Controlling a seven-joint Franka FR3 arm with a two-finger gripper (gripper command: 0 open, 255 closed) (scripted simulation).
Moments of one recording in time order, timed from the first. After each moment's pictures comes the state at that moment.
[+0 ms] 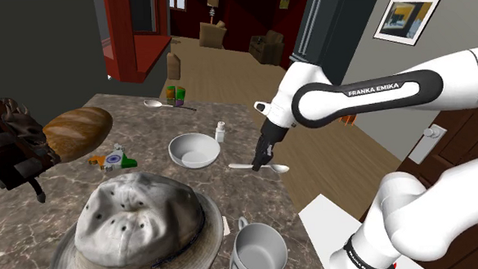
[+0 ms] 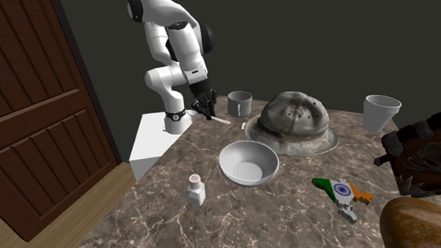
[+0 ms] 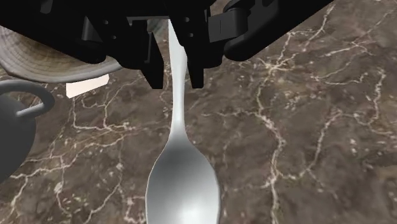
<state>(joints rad) 0.36 -0.52 -0.06 -2.62 0.23 2.23 -0.62</state>
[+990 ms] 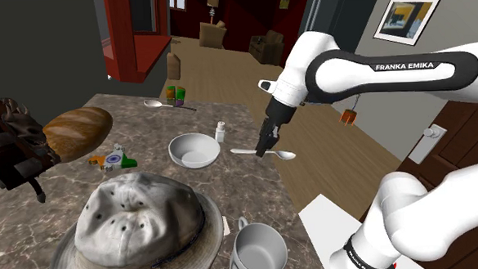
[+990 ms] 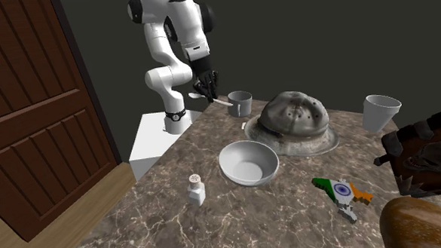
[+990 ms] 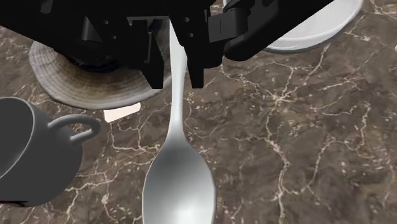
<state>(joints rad) 0.36 -0.59 -0.03 -2.49 0.22 2.03 -0.55</state>
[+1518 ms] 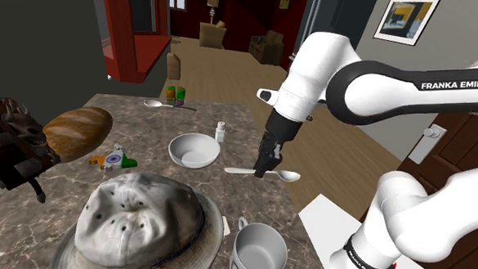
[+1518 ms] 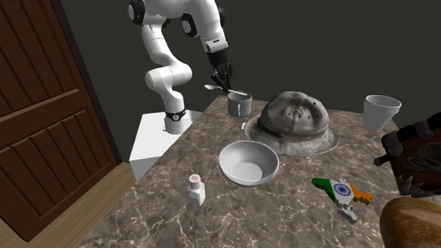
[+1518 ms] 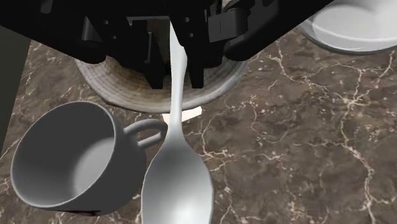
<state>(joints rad) 0.44 -0.69 0.13 -2.54 0.29 2.03 -0.36</state>
